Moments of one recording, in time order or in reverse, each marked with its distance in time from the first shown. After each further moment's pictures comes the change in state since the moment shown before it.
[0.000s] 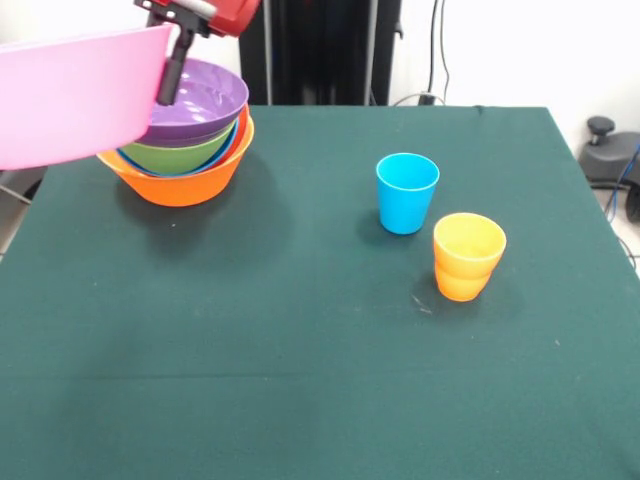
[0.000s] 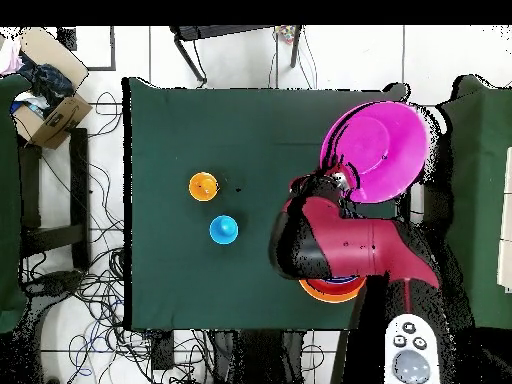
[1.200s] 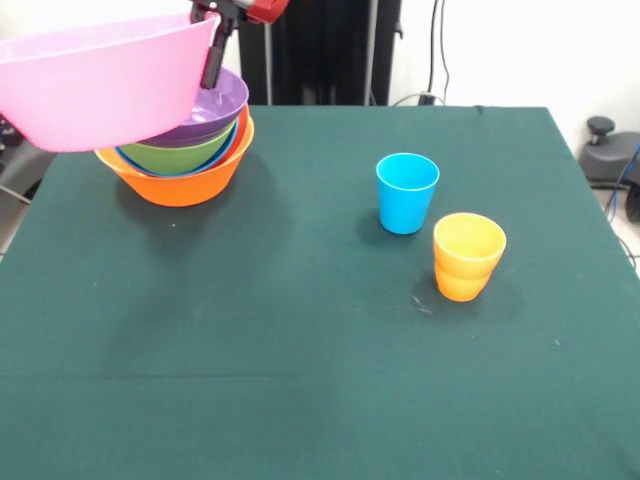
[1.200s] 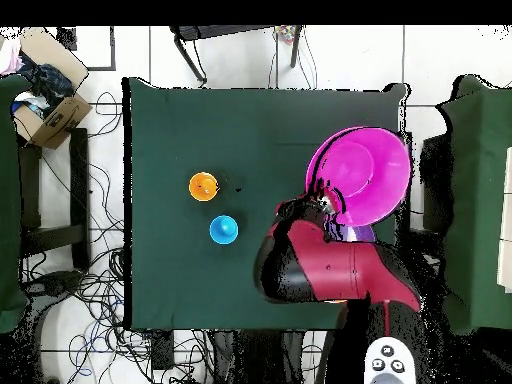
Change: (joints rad) arm 0.047 -0.042 -0.043 0.114 0.004 0.000 0.005
